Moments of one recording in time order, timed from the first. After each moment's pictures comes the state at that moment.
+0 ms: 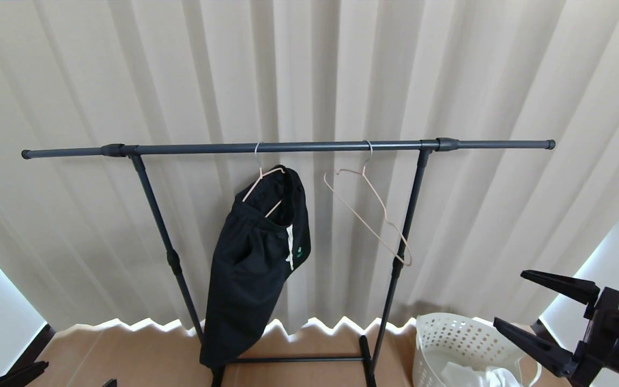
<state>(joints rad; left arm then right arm) -0.36 0.77 -0.08 -0.25 0.19 -0.03 -0.03 1.41 0.00 -1.16 0.69 -0.23</state>
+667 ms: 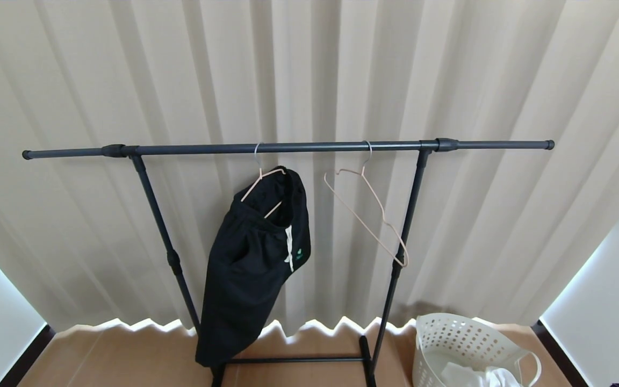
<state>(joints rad) -0.31 0.37 0.00 -0.04 0.18 -0.05 0.00 0.44 0.00 -0.11 0.43 -0.17</state>
